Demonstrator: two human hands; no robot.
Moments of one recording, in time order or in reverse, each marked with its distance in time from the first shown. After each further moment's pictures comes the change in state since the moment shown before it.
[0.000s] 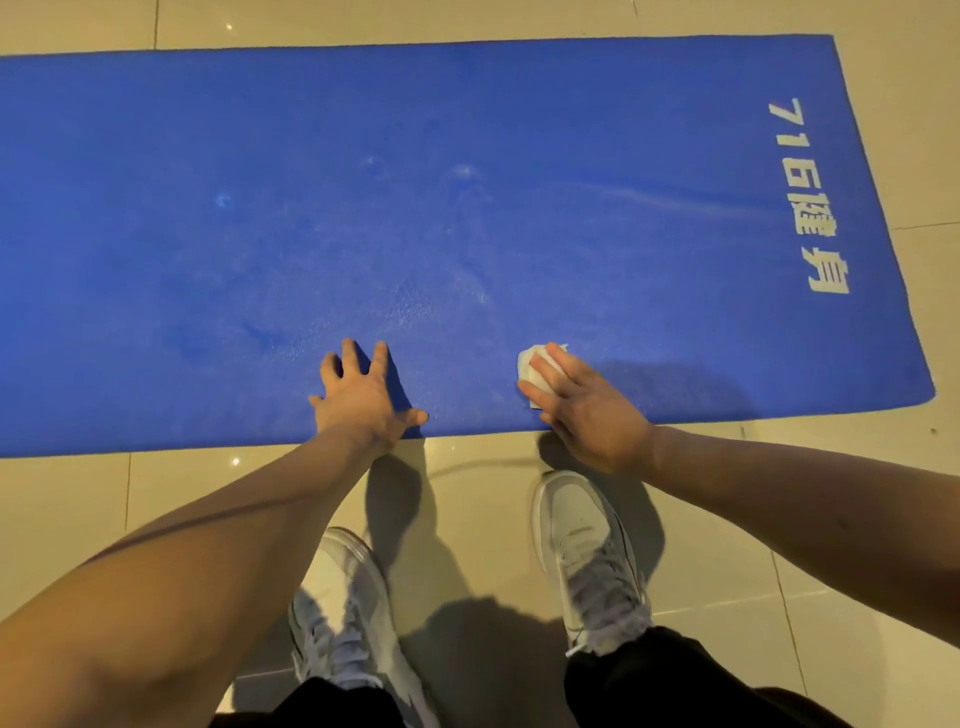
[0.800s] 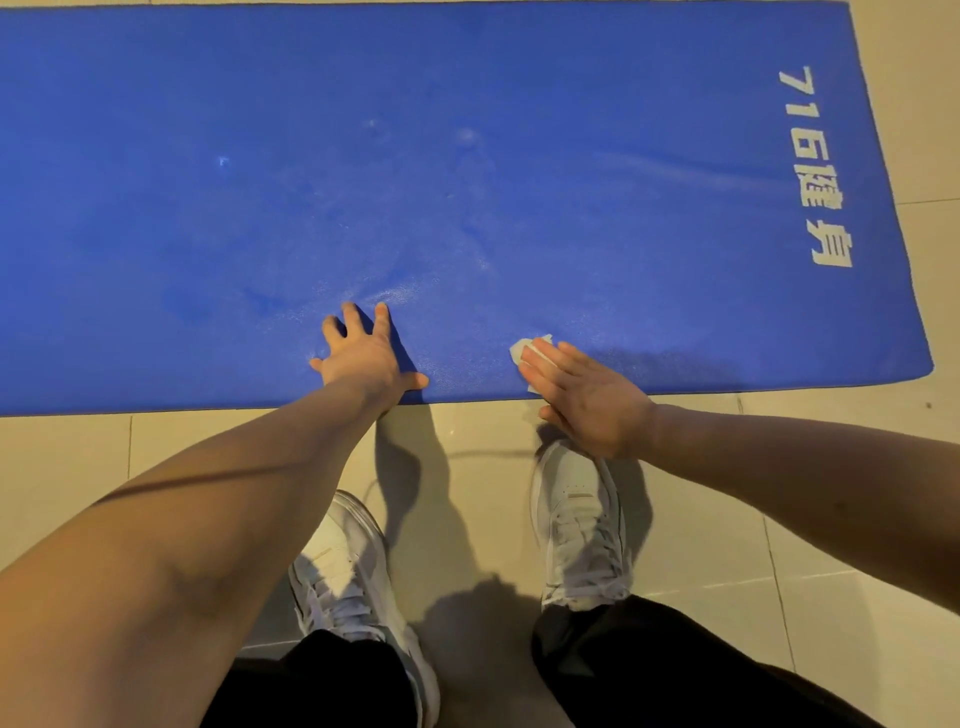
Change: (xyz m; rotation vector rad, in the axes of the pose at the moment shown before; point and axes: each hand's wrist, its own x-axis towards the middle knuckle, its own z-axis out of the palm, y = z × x) left_hand 0.006 0.008 -0.001 0.024 -0.022 -0.061; right_hand -0.017 -0.015 0.000 -0.008 -0.042 -0.099
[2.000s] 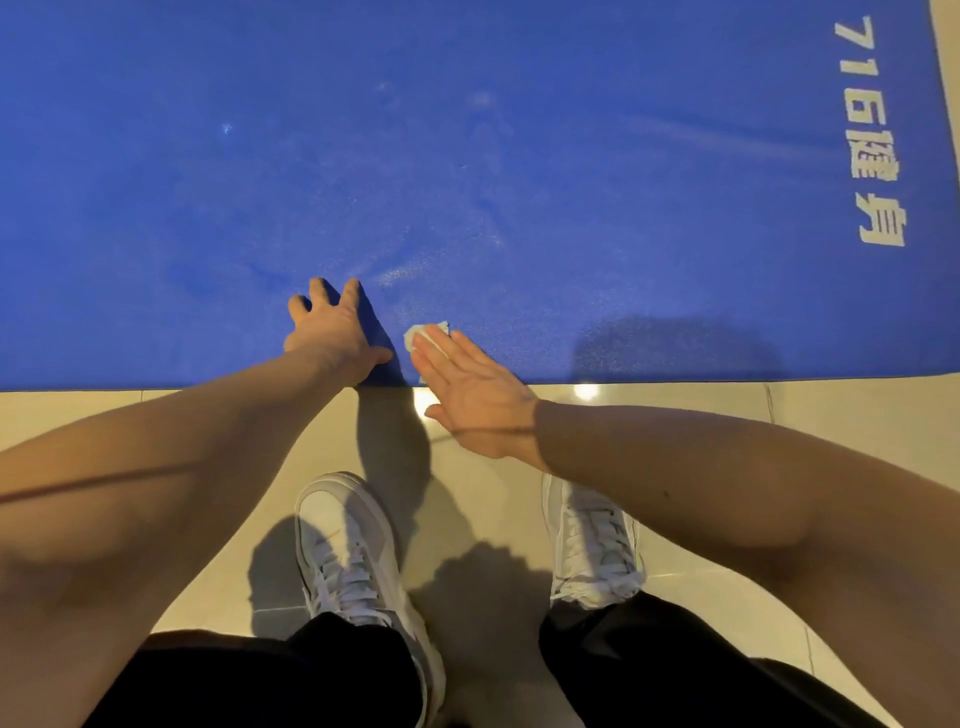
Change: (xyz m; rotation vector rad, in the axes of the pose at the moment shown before) left_hand 0.011 -0.037 -0.016 -0.056 0.005 -0.073; right_hand 0.100 -0.103 0.002 0.024 0.063 0.010
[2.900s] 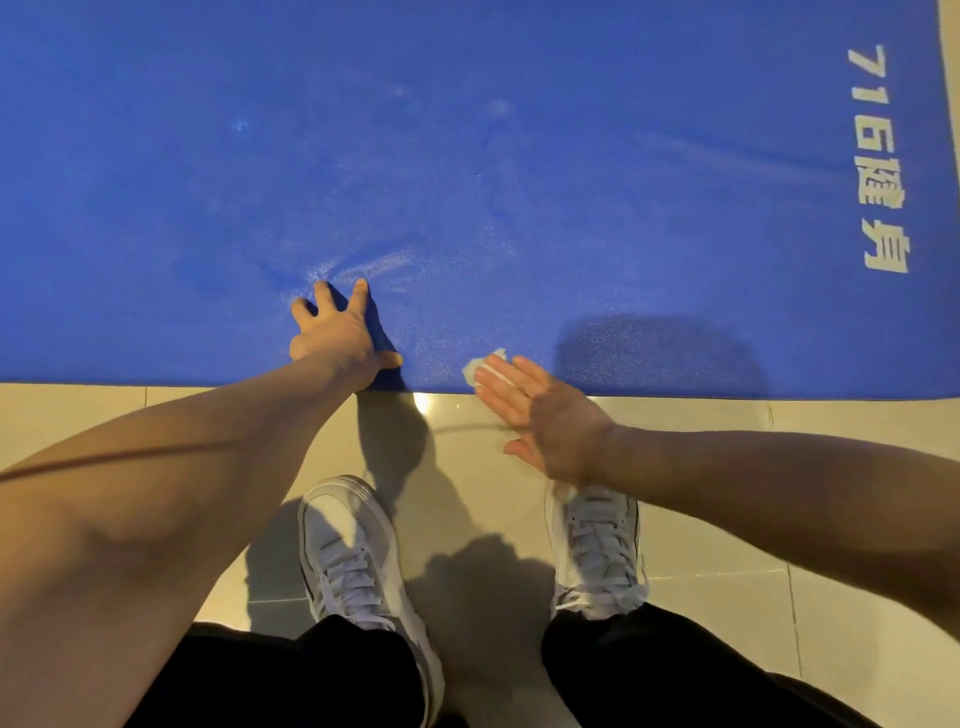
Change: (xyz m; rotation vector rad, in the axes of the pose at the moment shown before) left_hand 0.001 -0.003 -0.003 0.051 -0.026 -0.038; right_hand -0.059 0.050 -0.001 -0.164 -0.093 -0.145
